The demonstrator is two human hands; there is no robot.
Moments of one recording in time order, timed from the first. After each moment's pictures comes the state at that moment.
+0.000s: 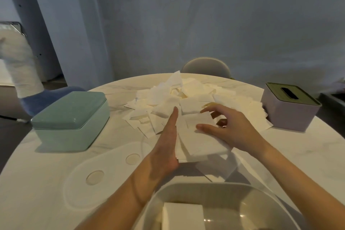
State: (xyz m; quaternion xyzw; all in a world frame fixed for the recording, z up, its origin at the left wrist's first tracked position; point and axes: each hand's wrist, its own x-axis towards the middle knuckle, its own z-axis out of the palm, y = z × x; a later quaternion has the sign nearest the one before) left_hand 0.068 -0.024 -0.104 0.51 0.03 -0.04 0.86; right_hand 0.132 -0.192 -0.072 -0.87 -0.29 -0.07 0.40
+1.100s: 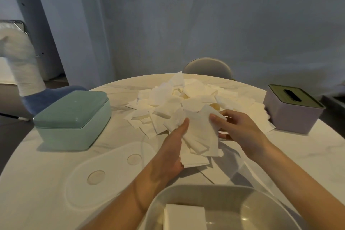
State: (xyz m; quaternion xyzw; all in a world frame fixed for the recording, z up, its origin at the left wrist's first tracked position) left_hand 0.076 -0.025 -0.130 0.47 0.09 -0.05 0.87; right_hand 0.135 -0.194 -0.077 -0.77 -0.13 0.05 0.62
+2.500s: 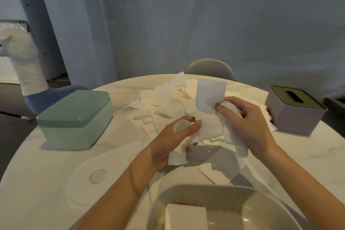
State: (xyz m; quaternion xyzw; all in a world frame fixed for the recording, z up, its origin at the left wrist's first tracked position) left_hand 0.067 -0.002 -0.099 0.67 0.01 -0.01 0.75; right_hand 0.133 -0.196 -0.068 -0.77 -0.24 -0.15 0.58
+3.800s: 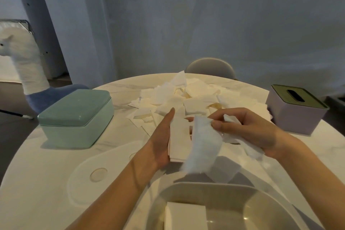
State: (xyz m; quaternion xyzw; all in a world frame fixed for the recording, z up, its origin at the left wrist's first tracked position) left_hand 0.074 0.004 -0.104 0.47 0.05 -0.11 0.87; right_hand 0.111 -0.209 -0.038 -0.73 -0.36 0.17 0.55
